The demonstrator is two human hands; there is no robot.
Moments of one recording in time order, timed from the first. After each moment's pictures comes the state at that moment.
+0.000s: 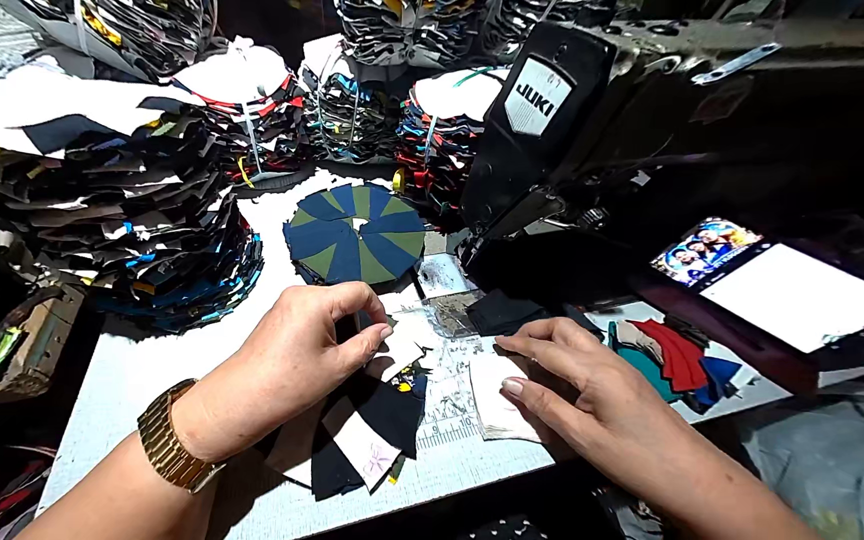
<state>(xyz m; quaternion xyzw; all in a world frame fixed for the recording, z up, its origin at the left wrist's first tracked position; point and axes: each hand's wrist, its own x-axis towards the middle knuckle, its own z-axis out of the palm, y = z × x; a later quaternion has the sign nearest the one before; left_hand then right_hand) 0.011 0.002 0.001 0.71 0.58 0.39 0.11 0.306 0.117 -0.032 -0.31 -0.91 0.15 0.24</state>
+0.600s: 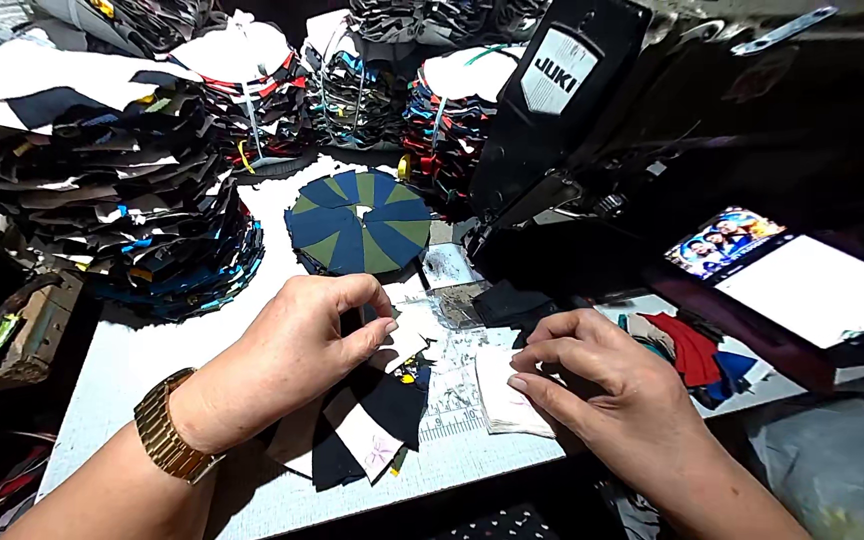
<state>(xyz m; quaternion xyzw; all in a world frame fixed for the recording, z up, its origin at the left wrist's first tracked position) 0.011 0.001 0.003 0.71 0.59 0.37 0.11 0.307 0.115 -0.037 -0.28 -0.89 0.17 0.33</state>
